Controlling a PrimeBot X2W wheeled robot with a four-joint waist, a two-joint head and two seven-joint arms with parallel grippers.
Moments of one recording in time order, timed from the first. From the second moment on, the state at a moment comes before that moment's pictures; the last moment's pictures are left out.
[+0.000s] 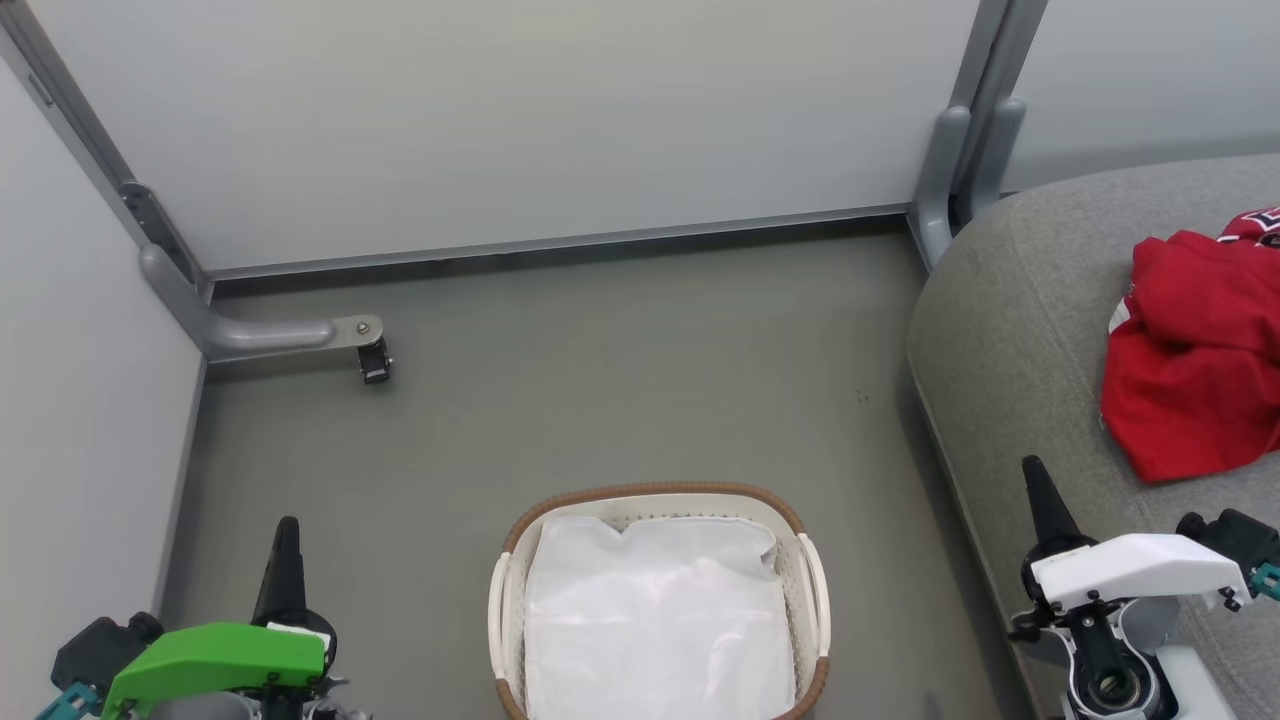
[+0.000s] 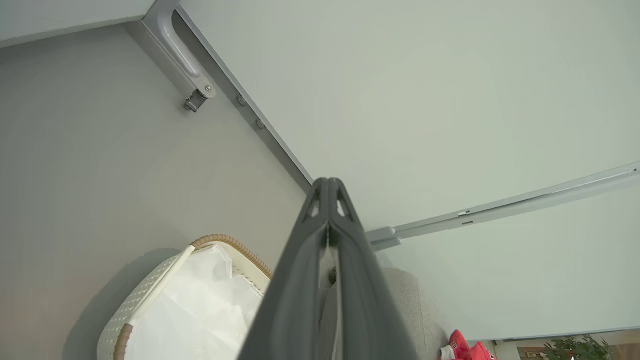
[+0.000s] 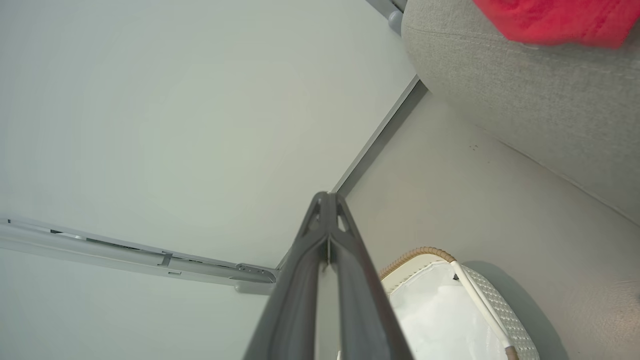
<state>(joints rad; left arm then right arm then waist) -0.05 0.04 0.06 0.28 -1.11 -0.11 -0.02 -0.15 -0.04 -0.06 0.35 1.08 0.13 -0.02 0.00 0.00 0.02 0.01</state>
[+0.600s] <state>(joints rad) -0.06 0.04 0.08 0.27 -1.28 -0.12 0.03 -0.14 -0.04 -0.08 0.32 1.26 0.13 0.02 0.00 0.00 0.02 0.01</state>
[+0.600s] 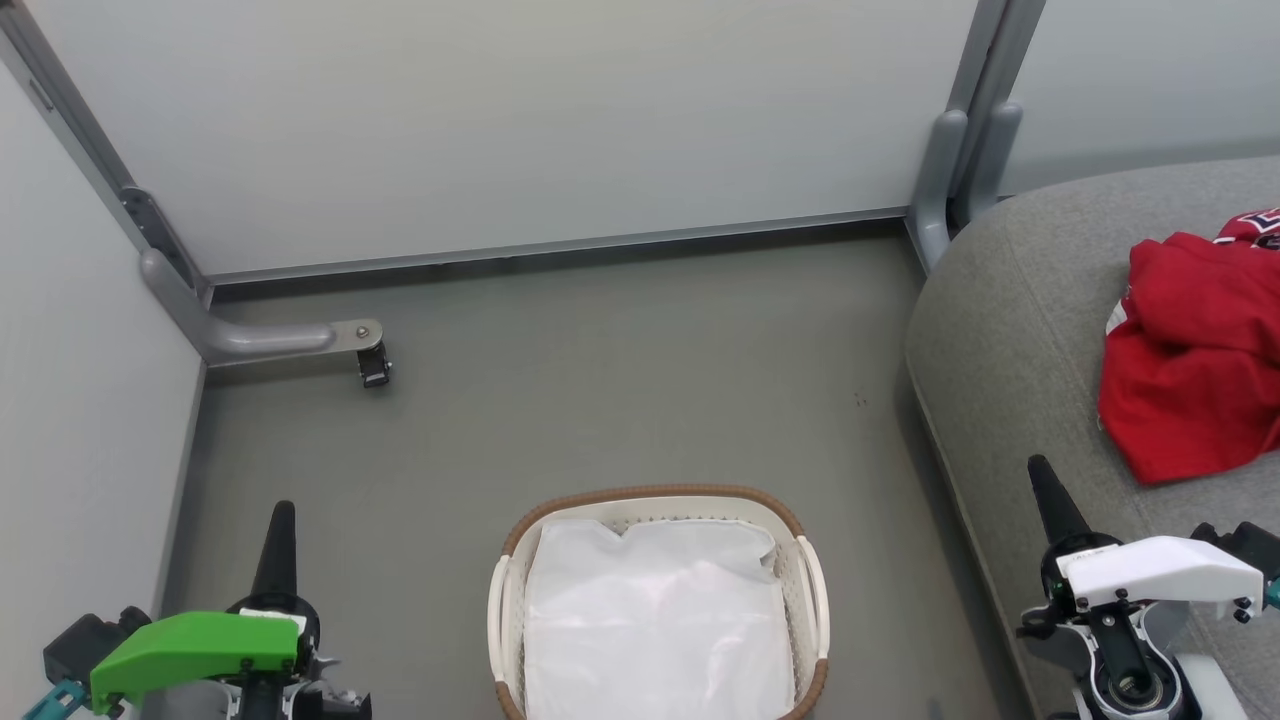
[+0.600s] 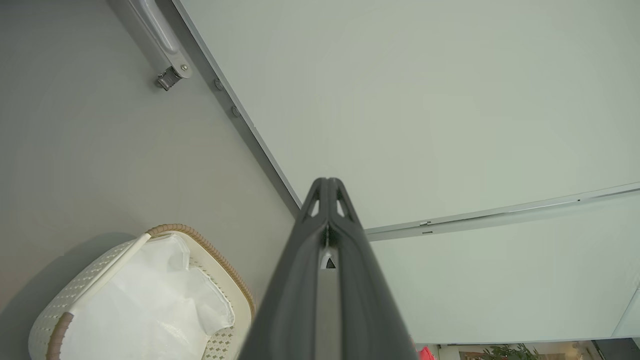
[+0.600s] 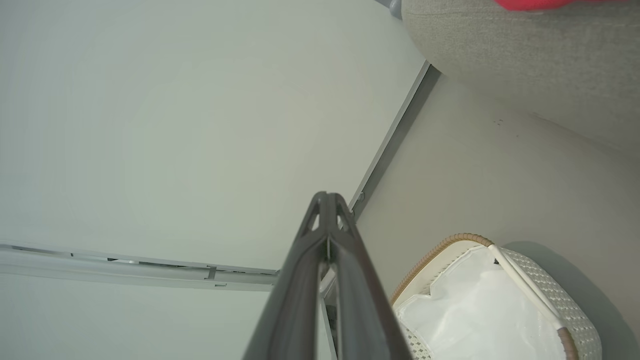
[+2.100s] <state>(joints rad) -0.10 0.05 0.11 0.25 -1.61 -0.13 0.11 -0.11 -0.05 -0.11 0.25 1.61 0.13 0.11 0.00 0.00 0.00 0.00</state>
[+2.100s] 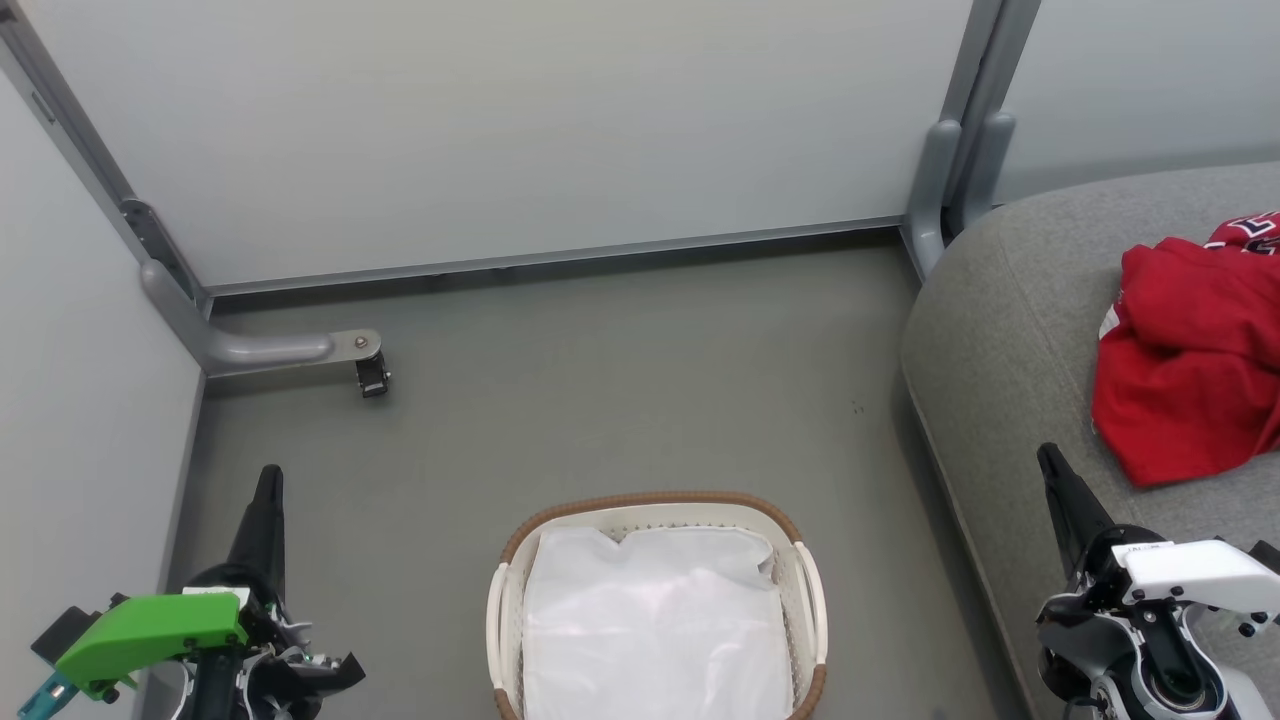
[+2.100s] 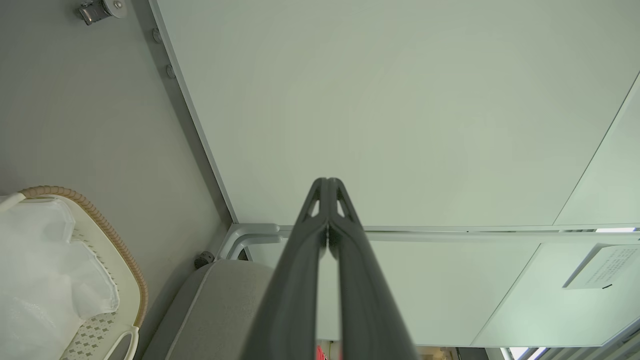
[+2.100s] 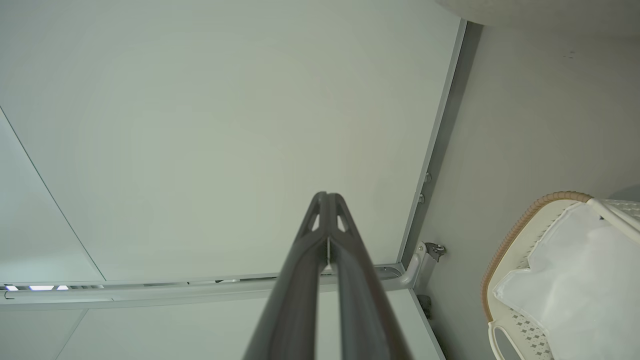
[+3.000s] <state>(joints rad) -0.10 0.05 0.11 0.25 -1.61 -0.13 0.11 -0.11 -0.05 -0.11 0.24 1.61 0.13 0.11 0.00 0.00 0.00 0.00</state>
